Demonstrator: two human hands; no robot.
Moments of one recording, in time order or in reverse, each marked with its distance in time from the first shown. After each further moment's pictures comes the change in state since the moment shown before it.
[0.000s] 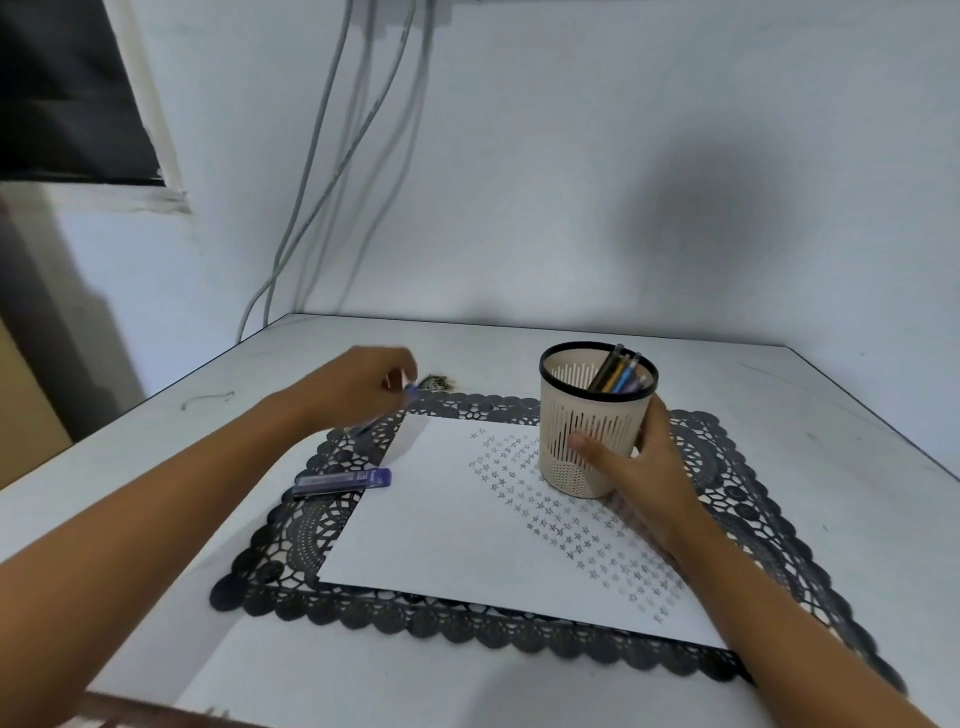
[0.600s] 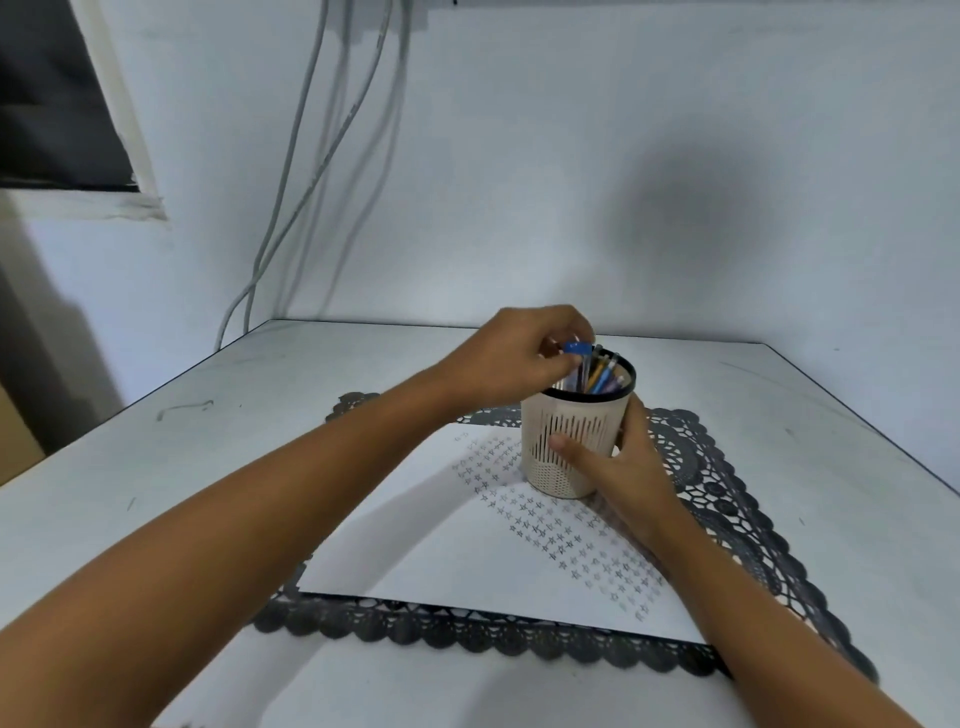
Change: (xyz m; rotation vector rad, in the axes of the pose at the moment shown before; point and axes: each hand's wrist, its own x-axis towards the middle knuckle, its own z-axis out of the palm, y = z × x) left_hand 0.031 0.141 0.009 -0.391 0.119 0.335; right_hand -0.003 -0.008 0.002 -0.002 -0.010 -0.035
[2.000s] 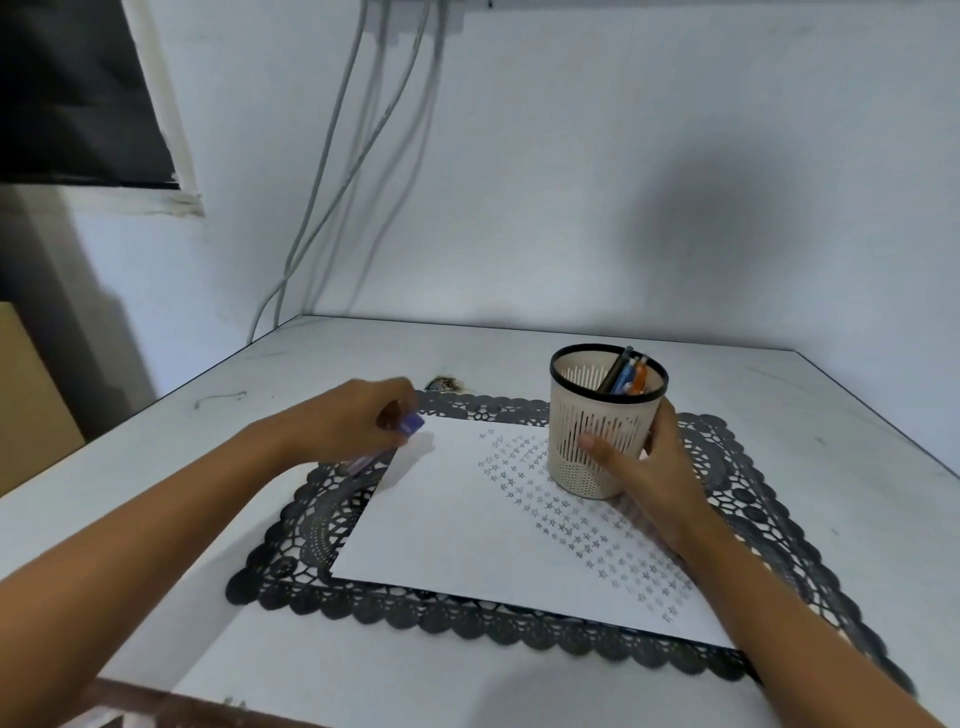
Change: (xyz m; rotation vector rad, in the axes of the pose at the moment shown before) left_hand -0.102 -0.101 -0.066 0.331 -0.236 -0.353; right_hand 0.003 0.010 -0.002 0.045 0.010 0.057
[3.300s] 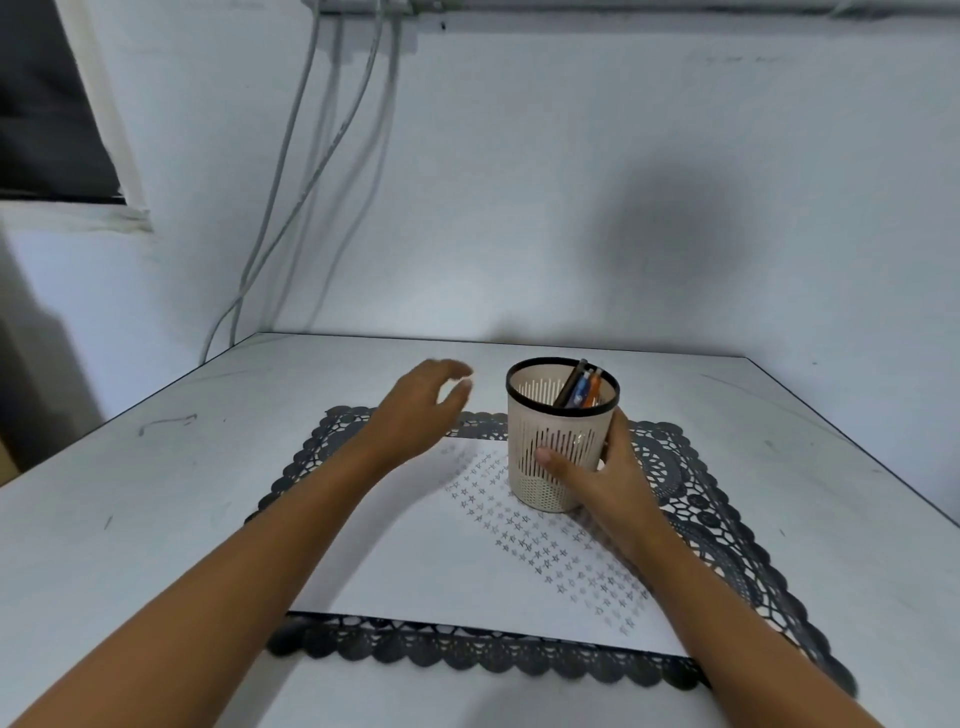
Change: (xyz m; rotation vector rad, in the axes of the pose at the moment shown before) left_hand 0.067 0.067 0.045 -0.265 0.386 0.052; right_hand 0.002 0.004 -0.002 -0.028 -0.013 -0.027
